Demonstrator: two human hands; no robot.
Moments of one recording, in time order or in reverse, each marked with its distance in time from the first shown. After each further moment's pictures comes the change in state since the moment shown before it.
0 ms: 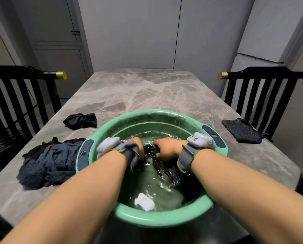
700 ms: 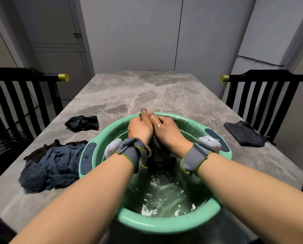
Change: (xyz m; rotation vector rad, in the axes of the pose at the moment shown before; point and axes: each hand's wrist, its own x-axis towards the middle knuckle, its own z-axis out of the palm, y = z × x) left_hand -0.009 0.030 -0.032 -0.903 0.442 -0.015; right_hand 0.010 -0.020 -0.016 1.009 0.663 -0.098
